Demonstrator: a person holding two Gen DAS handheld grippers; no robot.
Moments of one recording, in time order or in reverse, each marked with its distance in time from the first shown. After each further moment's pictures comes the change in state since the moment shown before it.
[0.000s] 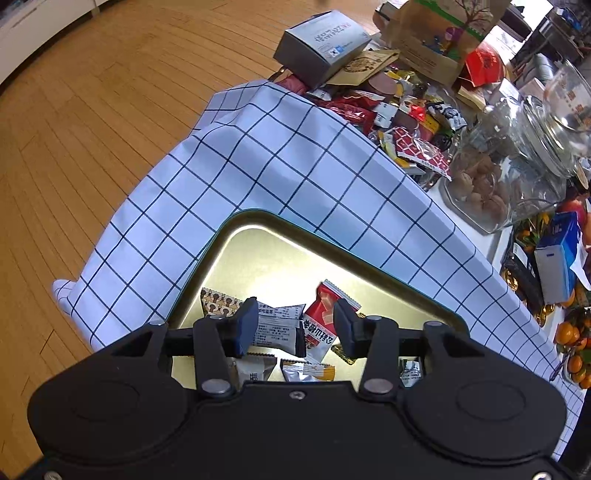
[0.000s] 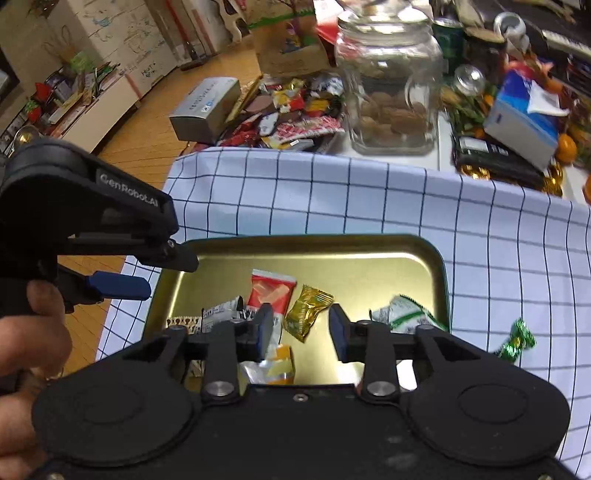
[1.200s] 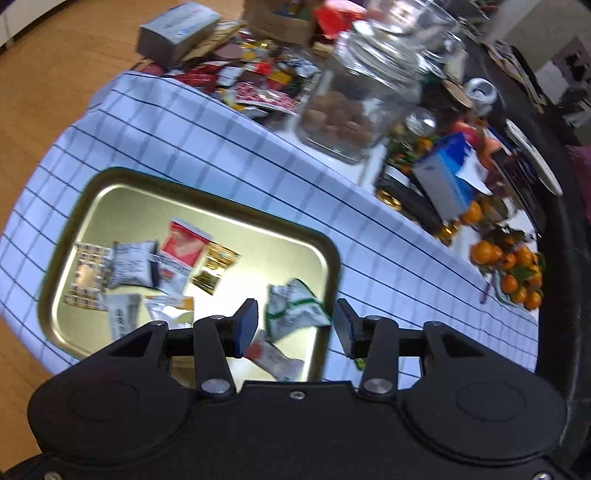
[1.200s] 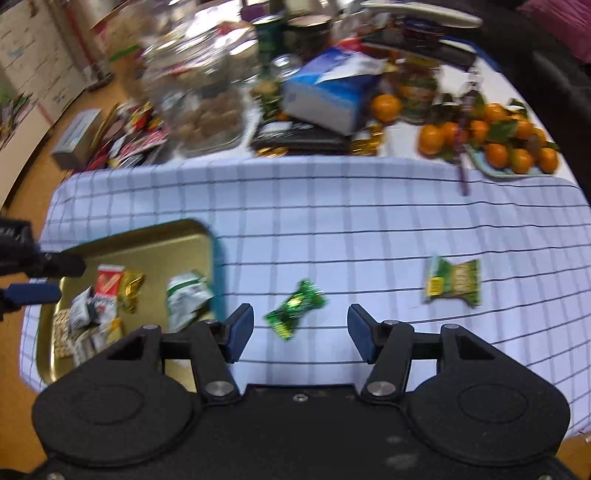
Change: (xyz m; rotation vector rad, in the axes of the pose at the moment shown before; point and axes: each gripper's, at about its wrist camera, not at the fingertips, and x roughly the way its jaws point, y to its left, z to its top) left arm -0.026 -0.090 -0.086 0.214 -0.004 -0.234; right arm -0.079 -0.175 -0.035 0.206 0.022 -0.247
